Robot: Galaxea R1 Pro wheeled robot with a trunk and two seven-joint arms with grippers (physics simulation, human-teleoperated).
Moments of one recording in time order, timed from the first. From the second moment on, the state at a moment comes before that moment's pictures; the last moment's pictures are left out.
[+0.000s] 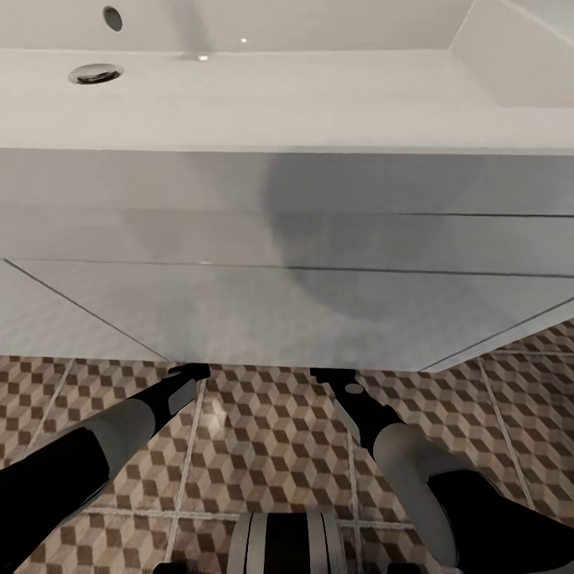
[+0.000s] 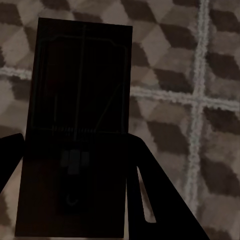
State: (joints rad) left arm -1.10 0.05 -1.07 -0.12 1.28 -0.05 0.24; right arm -0.97 0.17 0.08 -0.26 0.08 -0.13 -0.11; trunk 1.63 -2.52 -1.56
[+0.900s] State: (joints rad) left arm -1.10 0.05 -1.07 -0.12 1.28 -0.05 0.24; right arm -0.98 0.17 0.08 -0.28 0.08 -0.10 -0.13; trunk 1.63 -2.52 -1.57
